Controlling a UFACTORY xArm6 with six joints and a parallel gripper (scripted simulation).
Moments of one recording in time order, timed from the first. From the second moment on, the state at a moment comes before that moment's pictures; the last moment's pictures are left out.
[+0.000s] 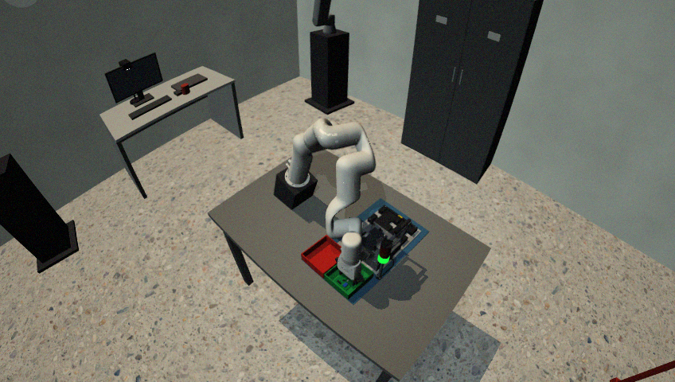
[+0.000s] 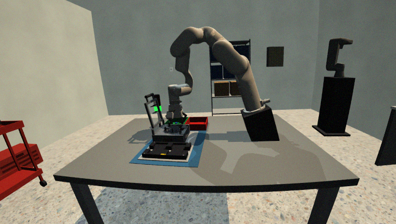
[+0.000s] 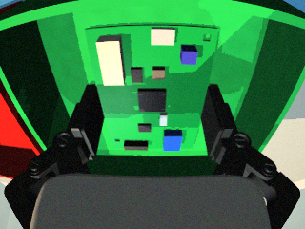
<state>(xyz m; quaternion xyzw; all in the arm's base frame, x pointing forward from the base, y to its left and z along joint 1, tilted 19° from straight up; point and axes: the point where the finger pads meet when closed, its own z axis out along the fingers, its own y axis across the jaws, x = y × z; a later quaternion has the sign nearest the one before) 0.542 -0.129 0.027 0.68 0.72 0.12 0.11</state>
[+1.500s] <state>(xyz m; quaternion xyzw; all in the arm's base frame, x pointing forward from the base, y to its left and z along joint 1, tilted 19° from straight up) 0.542 -0.129 0.026 0.68 0.72 0.12 0.11</state>
